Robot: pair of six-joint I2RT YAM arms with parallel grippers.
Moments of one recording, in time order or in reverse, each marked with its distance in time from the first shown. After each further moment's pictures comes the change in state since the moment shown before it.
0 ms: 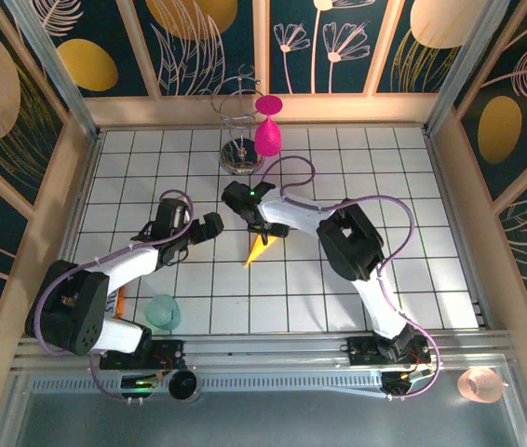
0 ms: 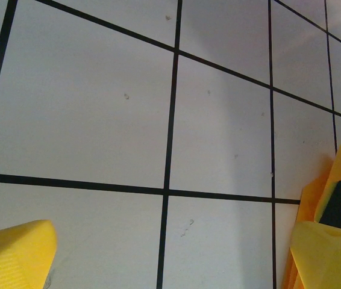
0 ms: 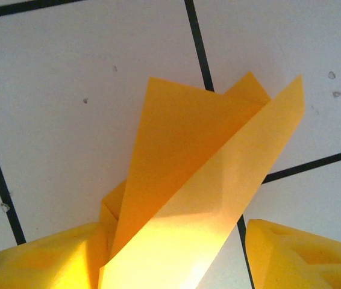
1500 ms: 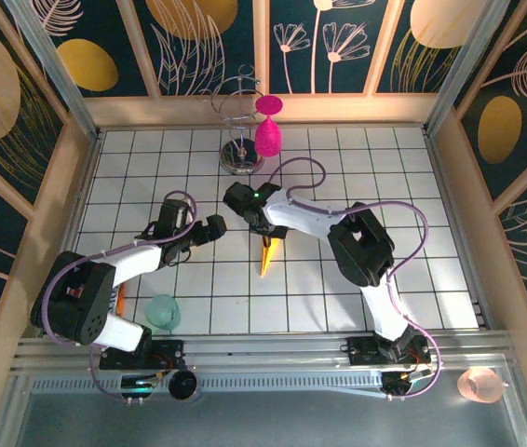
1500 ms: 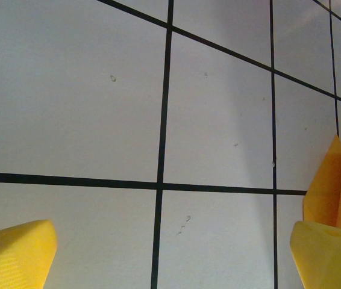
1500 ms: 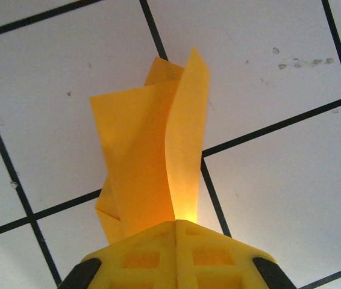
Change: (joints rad) left arm 0.000 0.059 -0.001 0.037 0.053 0.000; right arm 0.018 -0.097 -0.071 -0.018 0.012 0.126
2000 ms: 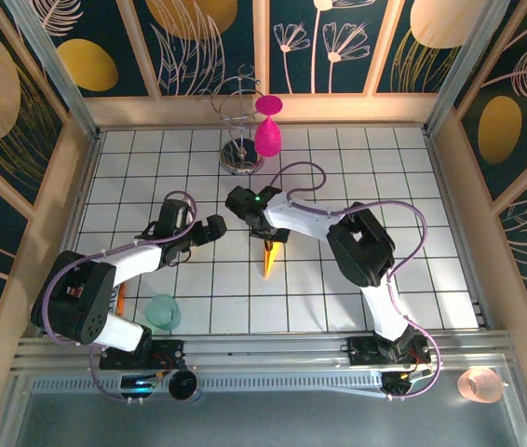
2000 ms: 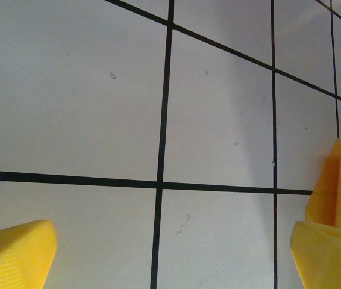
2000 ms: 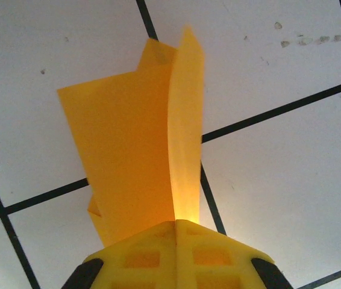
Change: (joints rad) left arm 0.000 0.003 0.000 0.000 0.003 -0.006; right arm -0.002 -0.008 -0.043 0.023 -0.020 -0.008
